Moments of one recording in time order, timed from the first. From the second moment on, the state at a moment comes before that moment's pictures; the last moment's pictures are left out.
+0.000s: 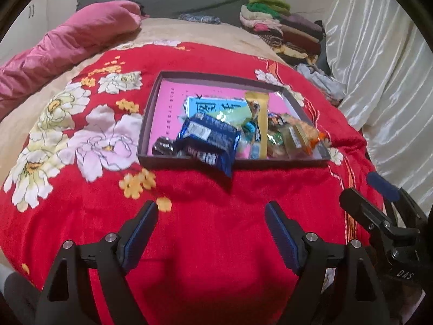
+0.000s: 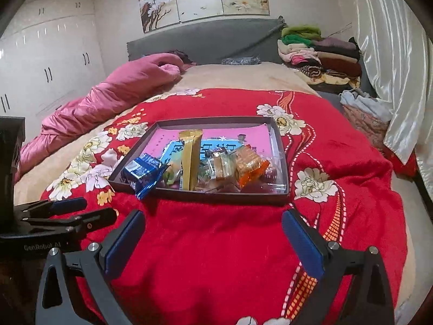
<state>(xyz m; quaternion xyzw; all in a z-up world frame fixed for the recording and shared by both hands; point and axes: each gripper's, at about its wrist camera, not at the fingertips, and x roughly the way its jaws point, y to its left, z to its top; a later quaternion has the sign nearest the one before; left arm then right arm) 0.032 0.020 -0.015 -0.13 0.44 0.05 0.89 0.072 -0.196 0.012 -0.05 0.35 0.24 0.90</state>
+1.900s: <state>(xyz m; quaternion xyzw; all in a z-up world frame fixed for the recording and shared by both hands) 0.006 0.012 -0.006 -0.11 0.45 0.05 0.89 0.057 -0.199 0.001 -0.06 0.37 0.22 0.90</state>
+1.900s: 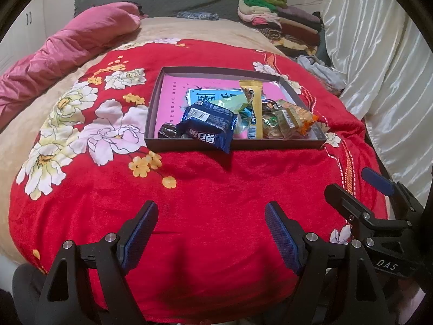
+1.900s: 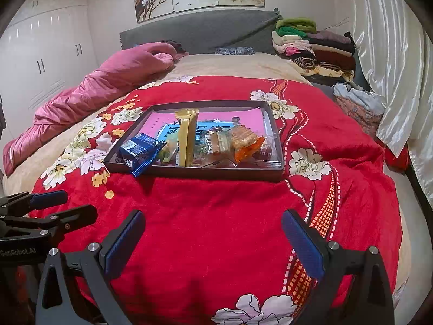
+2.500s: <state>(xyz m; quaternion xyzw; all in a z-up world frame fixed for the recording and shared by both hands) 0.007 0.011 -0.007 -0.10 0.45 0.06 0.89 0.057 -0.198 0.003 -0.06 0.37 0.22 0.90</state>
